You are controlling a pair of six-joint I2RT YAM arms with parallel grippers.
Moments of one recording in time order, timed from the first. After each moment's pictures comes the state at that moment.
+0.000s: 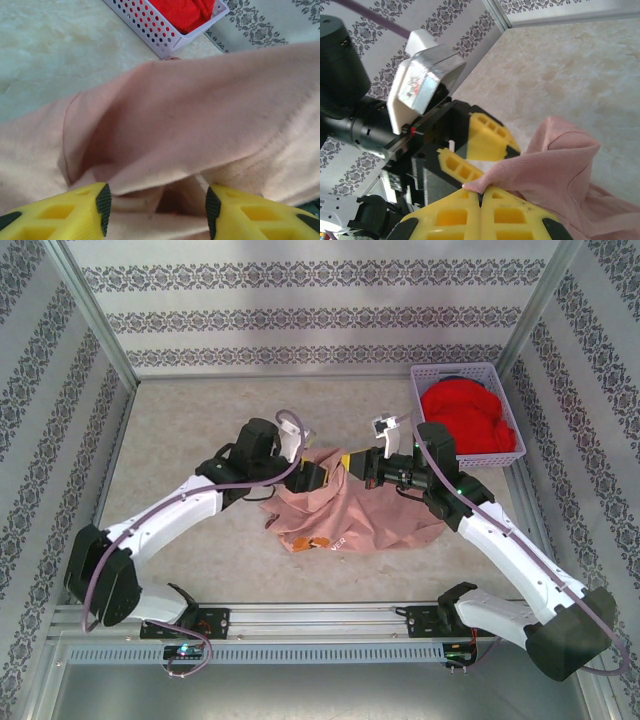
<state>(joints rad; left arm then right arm) -0.58 1.41 1.08 -0.28 0.44 -0.23 0.47 1.07 0.93 -0.22 -0.57 0.44</state>
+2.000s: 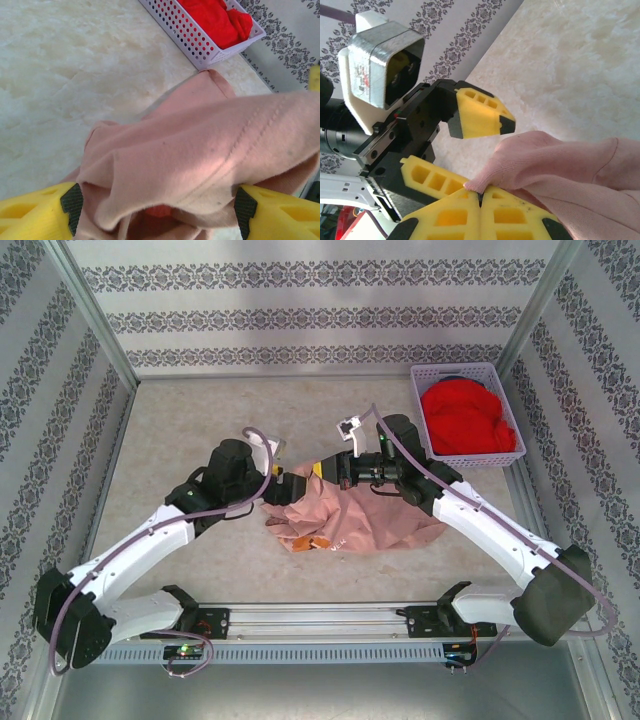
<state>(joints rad) -0.57 1.15 0.89 -0.28 0.26 -0.31 0.59 1.26 1.03 -0.22 -0.64 0.50</state>
